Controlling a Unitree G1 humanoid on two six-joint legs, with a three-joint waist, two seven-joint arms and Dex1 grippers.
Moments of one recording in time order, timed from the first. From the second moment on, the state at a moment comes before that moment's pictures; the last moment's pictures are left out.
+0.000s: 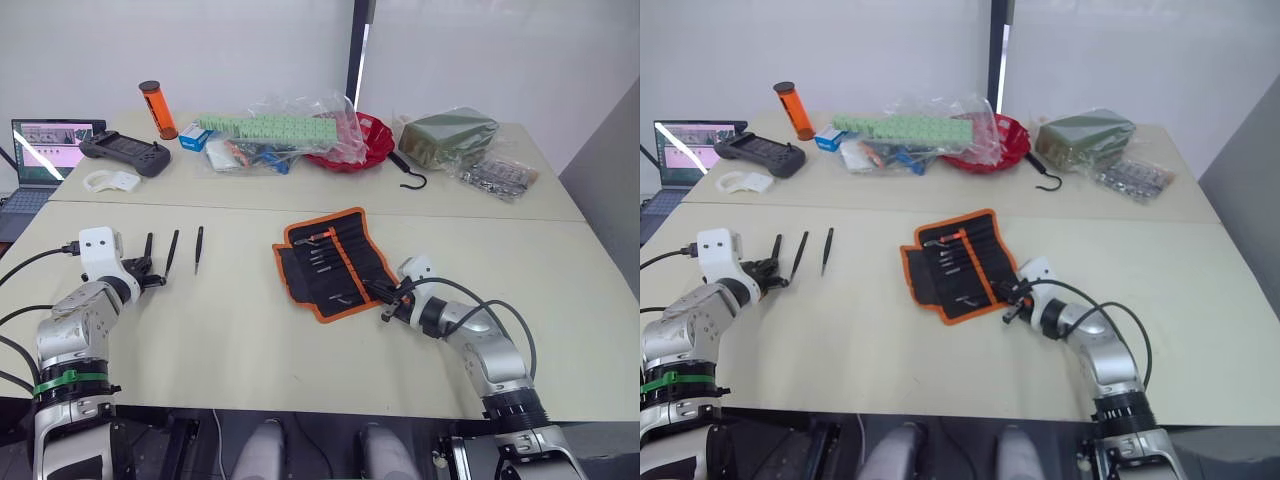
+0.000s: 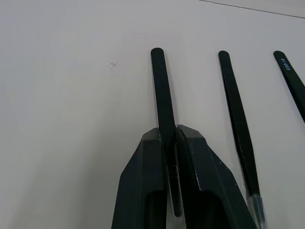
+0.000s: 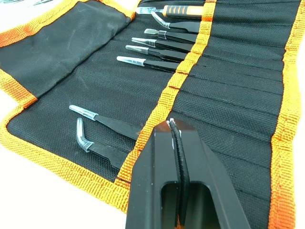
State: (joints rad) left arm -0.41 0.59 0.41 0.33 -0.32 0.63 -0.27; right arm -0.30 -0.37 0.09 0.09 0.24 0.27 0.72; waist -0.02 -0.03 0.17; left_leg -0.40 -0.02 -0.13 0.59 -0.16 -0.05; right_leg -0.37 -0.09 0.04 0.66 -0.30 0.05
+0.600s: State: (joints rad) left arm -0.47 0.73 0.19 -0.07 -0.42 0.62 -0.69; right arm -0.29 -0.33 0.09 0.07 0.21 0.29 0.66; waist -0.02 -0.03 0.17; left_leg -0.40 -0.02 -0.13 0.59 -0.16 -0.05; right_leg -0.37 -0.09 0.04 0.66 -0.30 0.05
